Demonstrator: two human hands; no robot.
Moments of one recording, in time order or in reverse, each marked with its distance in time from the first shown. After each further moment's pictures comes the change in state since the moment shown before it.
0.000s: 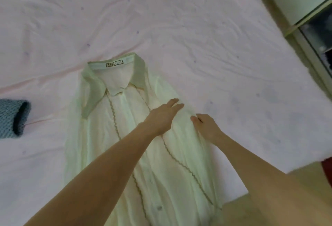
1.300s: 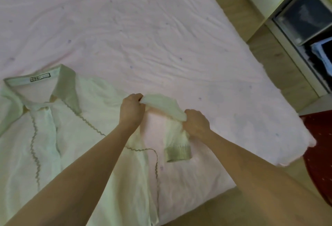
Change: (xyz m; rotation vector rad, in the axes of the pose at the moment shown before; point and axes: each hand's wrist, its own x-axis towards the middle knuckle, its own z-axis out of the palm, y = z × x) left_hand 0.142 0.130 0.046 -0.352 0.518 -0.377; right_hand 0.042 0.163 -0.138 -0.279 0.114 0.057
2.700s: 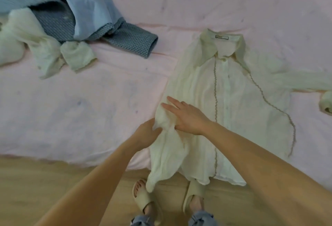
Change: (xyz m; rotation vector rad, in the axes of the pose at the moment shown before) left_hand -0.358 -0.372 -0.278 -0.291 -0.244 -0.460; right_hand -0.268 -0.402 0.260 -0.639 -0.255 -1.020
